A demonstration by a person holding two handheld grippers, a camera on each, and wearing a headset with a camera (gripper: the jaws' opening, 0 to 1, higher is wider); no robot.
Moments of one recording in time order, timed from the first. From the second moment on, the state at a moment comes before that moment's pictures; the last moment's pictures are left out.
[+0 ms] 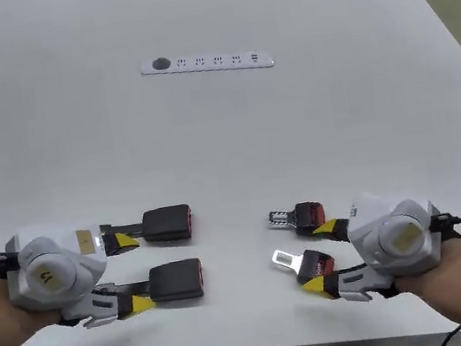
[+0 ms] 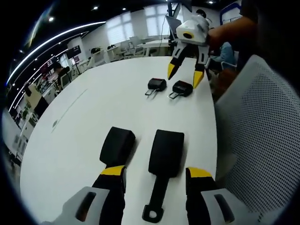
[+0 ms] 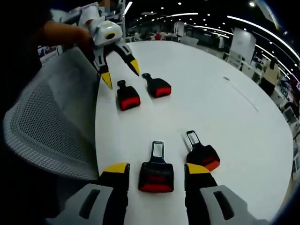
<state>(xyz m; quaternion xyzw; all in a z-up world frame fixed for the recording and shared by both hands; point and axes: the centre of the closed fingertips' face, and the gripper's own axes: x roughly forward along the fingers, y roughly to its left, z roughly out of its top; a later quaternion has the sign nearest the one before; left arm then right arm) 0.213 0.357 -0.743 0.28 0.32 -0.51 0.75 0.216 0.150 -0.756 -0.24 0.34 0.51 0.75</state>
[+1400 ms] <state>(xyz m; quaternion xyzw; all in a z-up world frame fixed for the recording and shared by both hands) 0.215 0.327 -0.779 0.32 0.35 -0.59 0.65 0.217 0.154 -0.782 -0.31 0.37 0.57 0.66</state>
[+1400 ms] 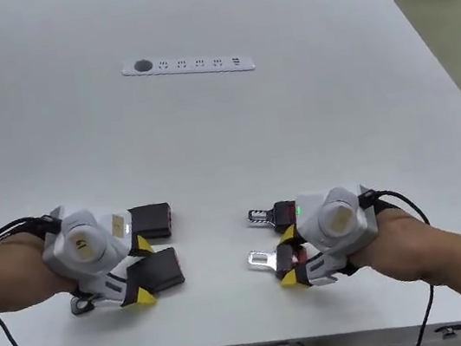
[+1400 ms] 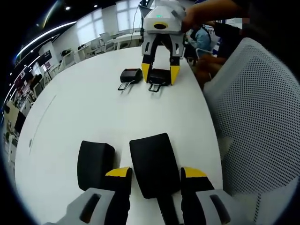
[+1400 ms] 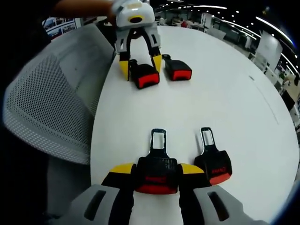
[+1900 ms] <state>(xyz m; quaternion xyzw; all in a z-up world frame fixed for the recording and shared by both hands) 0.210 0.323 -0.780 0.35 0.35 -0.61 0.62 0.219 0.155 -0.785 -0.30 0.35 0.58 0.67</state>
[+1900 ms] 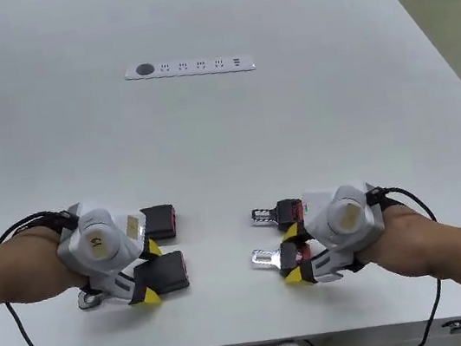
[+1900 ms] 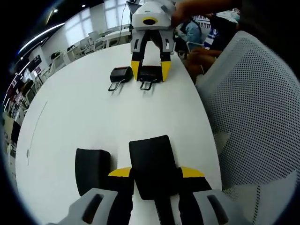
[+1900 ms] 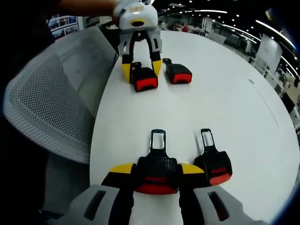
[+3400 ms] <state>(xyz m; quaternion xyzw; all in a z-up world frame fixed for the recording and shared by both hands) 0.206 0.323 -0.782 0.36 0.35 -0.62 0.61 0.203 0.208 -0.784 -0.32 0.35 0.59 0.65</state>
